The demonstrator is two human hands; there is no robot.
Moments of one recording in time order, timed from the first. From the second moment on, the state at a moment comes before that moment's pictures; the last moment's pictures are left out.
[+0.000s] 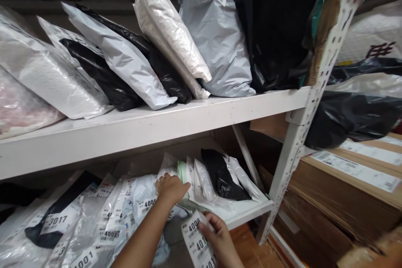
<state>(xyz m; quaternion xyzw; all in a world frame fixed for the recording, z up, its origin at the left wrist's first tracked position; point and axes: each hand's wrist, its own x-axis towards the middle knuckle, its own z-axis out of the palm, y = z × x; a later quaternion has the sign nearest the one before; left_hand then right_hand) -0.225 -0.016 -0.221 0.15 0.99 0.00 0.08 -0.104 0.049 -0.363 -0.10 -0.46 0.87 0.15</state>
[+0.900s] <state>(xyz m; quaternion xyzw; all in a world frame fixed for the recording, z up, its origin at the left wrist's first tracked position) -0.259 -0.067 -0.192 0.33 0.82 0.33 0.32 -0.117 0.012 -0.315 -0.12 -0.29 0.95 0.10</state>
